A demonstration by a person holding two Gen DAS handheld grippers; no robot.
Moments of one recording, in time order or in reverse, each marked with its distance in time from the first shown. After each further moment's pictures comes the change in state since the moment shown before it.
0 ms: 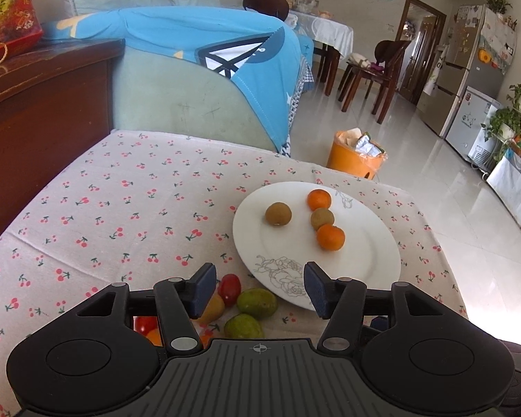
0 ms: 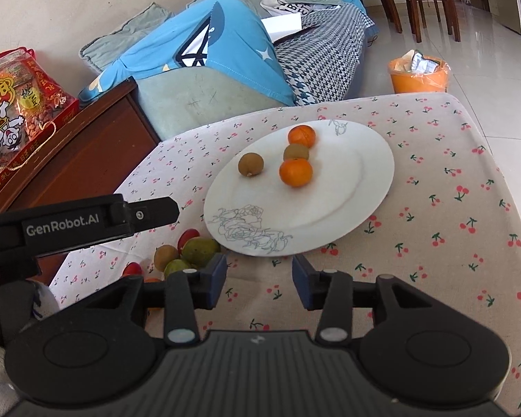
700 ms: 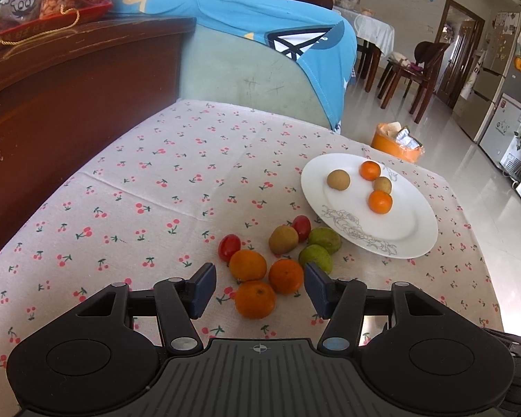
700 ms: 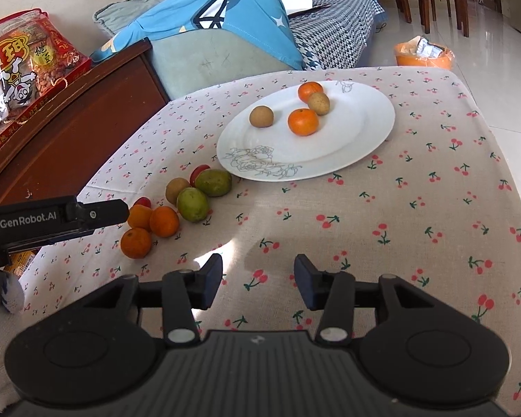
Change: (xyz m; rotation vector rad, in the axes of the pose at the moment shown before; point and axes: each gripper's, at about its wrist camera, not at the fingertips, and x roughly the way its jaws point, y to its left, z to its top) left arm -0.040 0.042 -0.042 -0.080 0.027 0.112; right arm -0.017 0.011 -0.041 -0.053 0.071 -0.016
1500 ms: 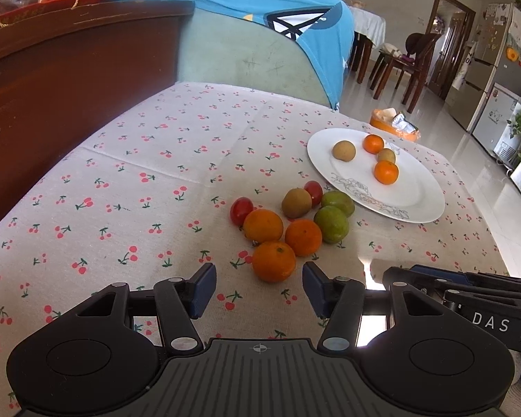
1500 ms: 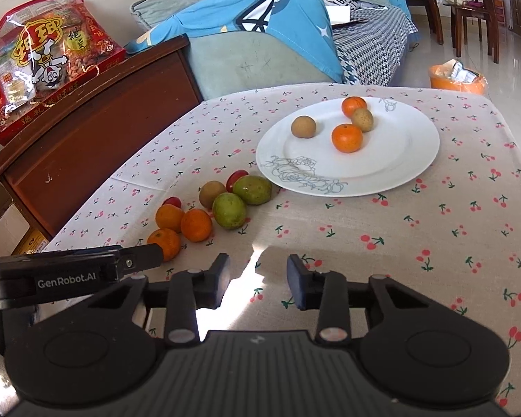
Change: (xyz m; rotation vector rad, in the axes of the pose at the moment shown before) left arm 0.012 0.013 -0.030 0.044 0.009 -0.034; right arm 0.011 0.021 0.002 -0.109 -0.031 0.065
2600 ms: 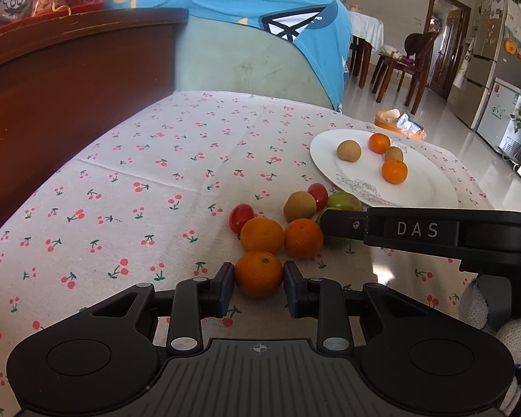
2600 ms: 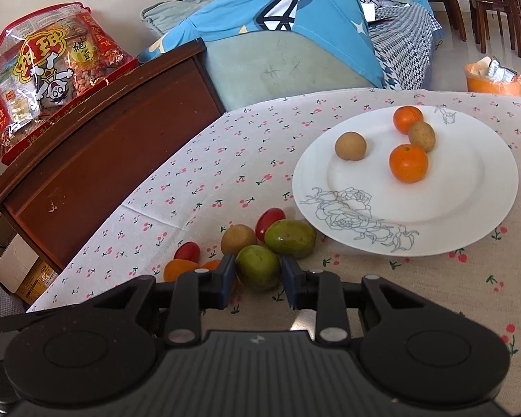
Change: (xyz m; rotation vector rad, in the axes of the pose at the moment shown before) left arm 0.015 -0.004 -0.004 0.033 -0.040 0.036; right arm 0.057 0.005 0.031 0.032 -0.025 0.106
